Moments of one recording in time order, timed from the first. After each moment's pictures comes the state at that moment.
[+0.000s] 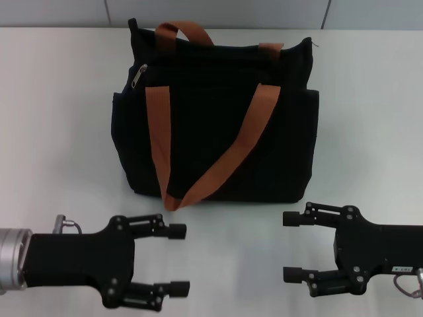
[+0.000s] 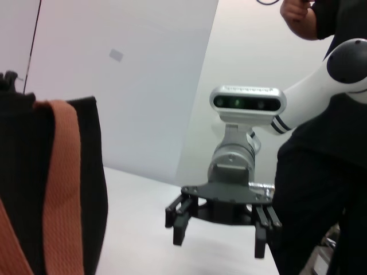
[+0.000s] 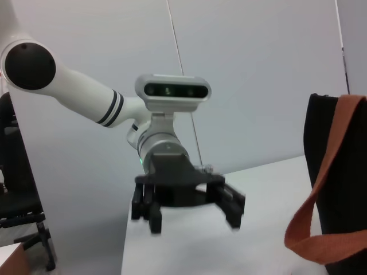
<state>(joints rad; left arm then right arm) -0.33 -2.01 1.06 0.49 1.74 1.83 -1.05 0.46 2.08 -0.56 -0.39 -2.19 -1.83 0.90</state>
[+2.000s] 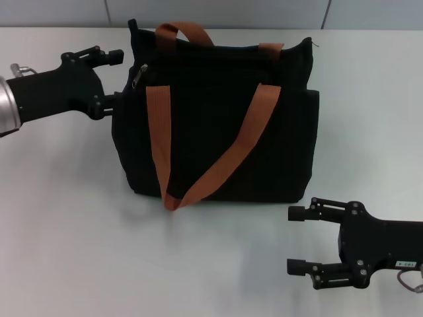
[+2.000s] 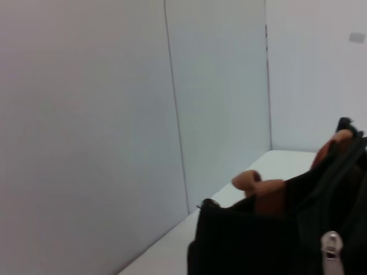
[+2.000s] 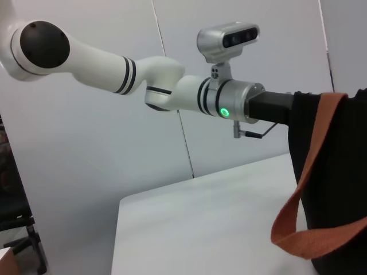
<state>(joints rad) -0.52 -2.00 0.74 0.61 1.79 1.39 -1.07 0.45 2.08 -0.55 -0.39 -2.19 -1.82 0.93</state>
